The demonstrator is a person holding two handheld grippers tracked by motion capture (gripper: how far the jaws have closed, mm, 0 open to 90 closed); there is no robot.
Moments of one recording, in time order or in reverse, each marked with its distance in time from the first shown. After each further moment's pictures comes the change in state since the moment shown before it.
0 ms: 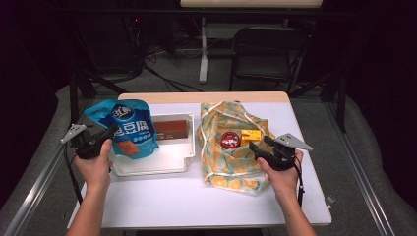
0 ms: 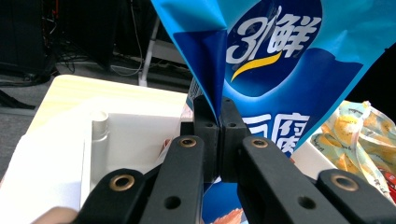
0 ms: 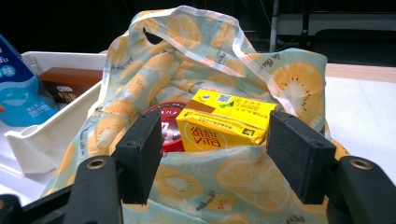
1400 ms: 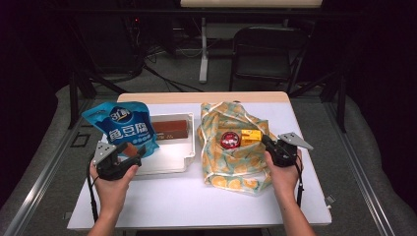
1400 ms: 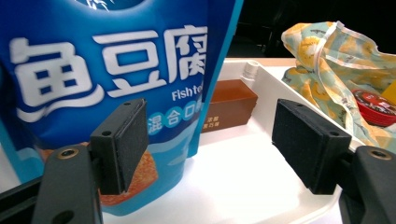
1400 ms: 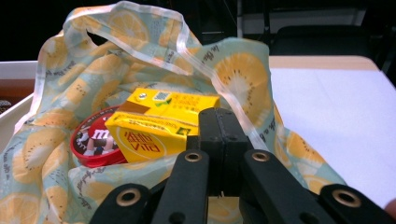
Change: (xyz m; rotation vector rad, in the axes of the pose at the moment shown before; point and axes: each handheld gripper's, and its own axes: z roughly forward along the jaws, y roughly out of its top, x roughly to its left) left arm -0.079 -0.043 -0.017 0.115 0.035 0.180; right arm -0.021 -0.011 0.017 -0.019 -0.125 0.061
